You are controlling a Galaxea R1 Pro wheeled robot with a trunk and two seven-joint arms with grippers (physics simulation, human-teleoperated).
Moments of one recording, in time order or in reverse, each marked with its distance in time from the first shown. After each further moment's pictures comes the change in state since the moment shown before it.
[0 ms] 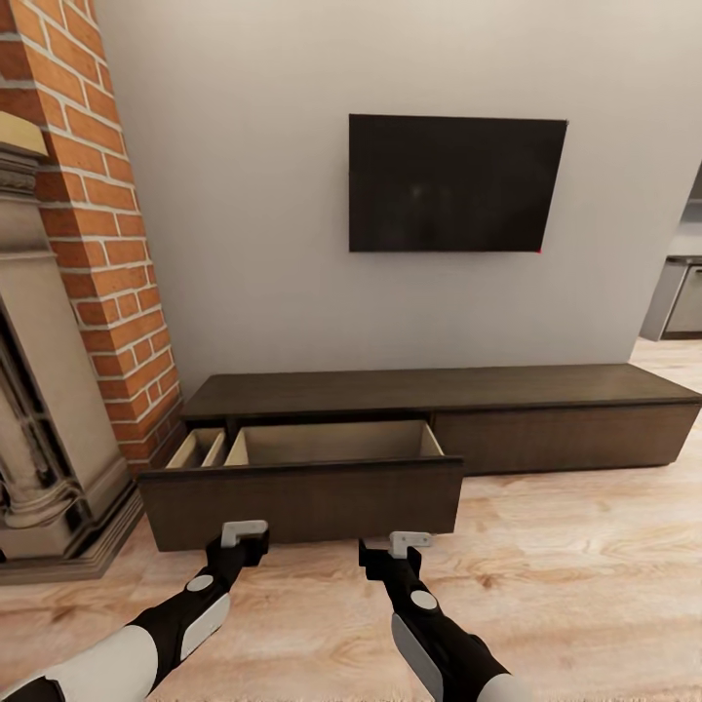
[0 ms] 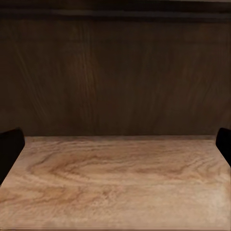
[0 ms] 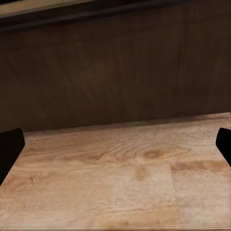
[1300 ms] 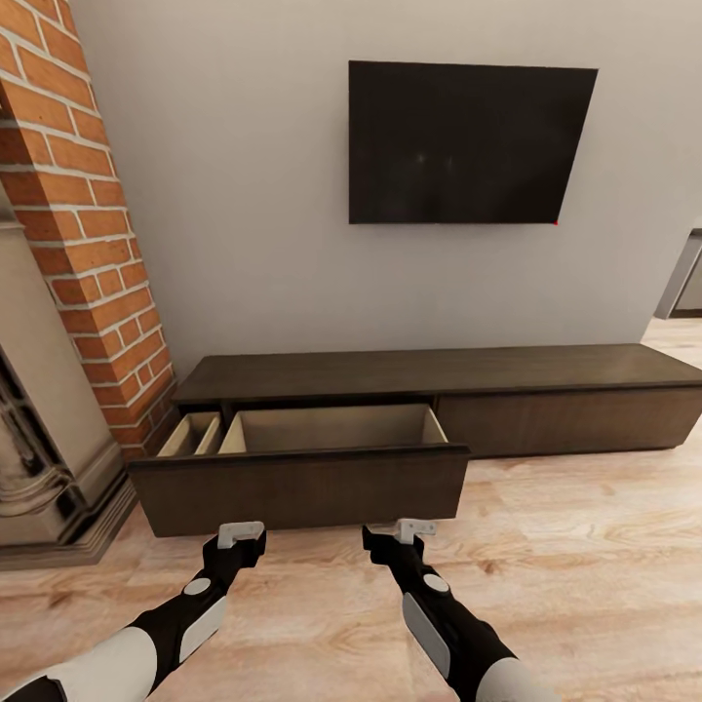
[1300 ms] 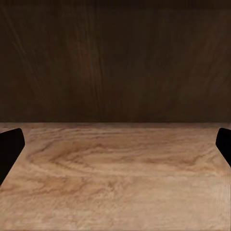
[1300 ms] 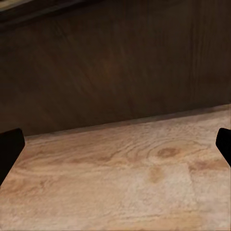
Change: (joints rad) left arm 0.000 -0.003 0.001 0.027 0.001 -0.035 0.000; right arm -0.028 -0.007 -0.121 0.000 0.000 0.016 0.132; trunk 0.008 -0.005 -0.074
